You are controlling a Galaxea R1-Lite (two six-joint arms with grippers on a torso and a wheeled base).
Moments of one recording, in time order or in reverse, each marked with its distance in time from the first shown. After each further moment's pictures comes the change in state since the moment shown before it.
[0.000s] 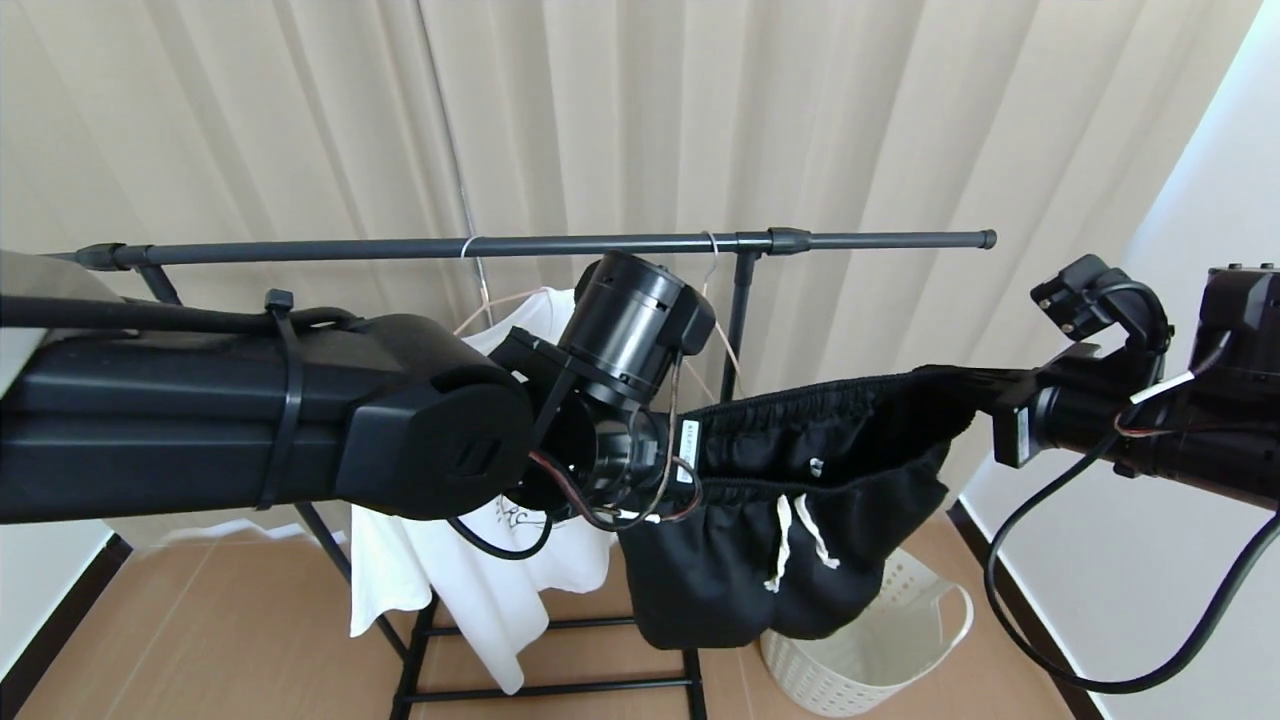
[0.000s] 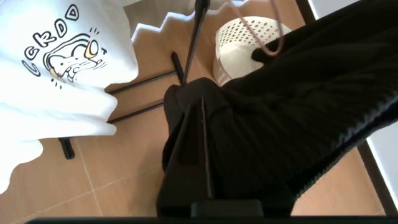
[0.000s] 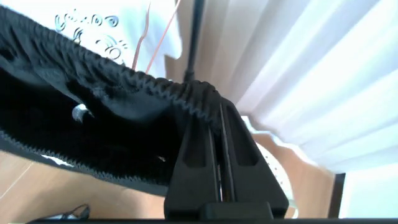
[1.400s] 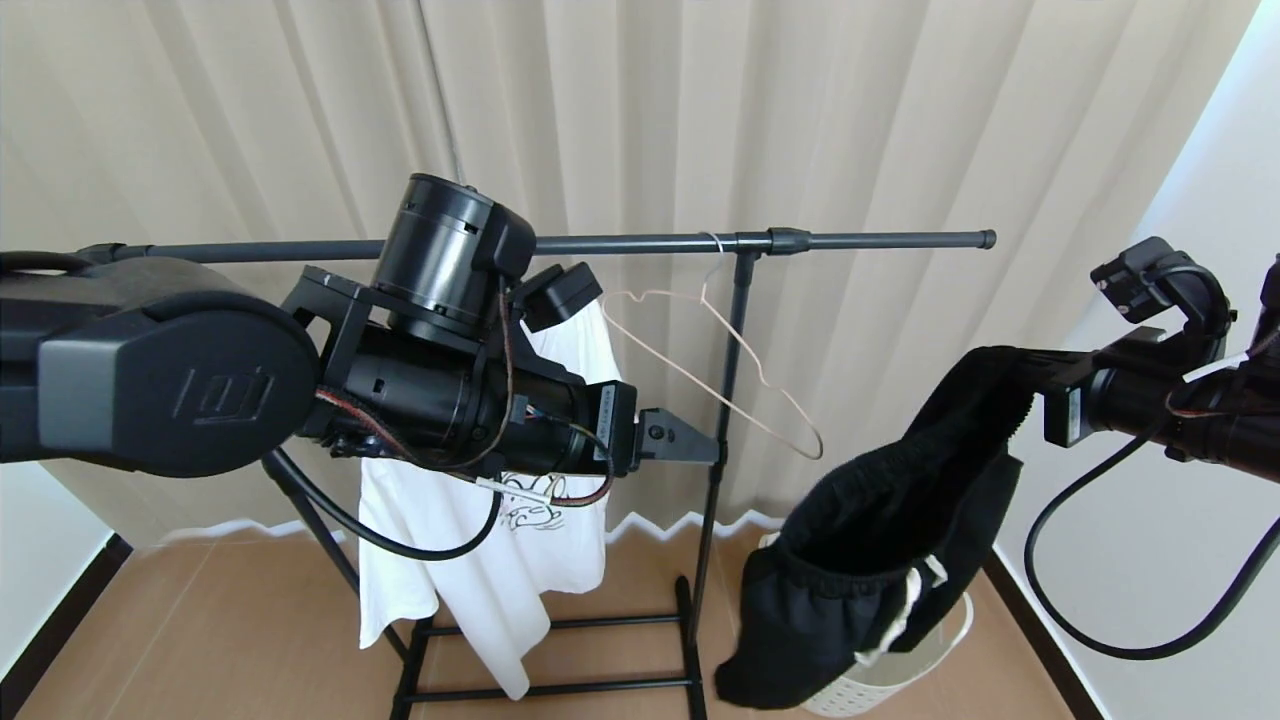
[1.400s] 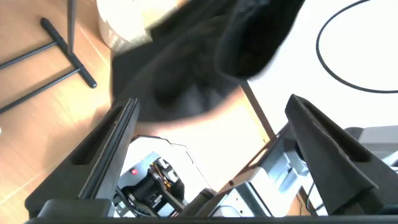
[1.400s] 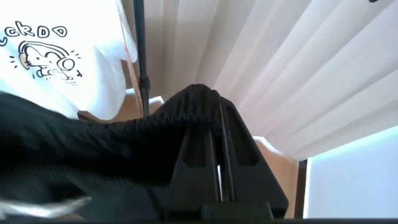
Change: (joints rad) left arm 0.168 -0.192 0.129 -0.002 -0.685 -0.005; right arm -0.111 -0.020 -0.013 0.000 -0.001 -0.029
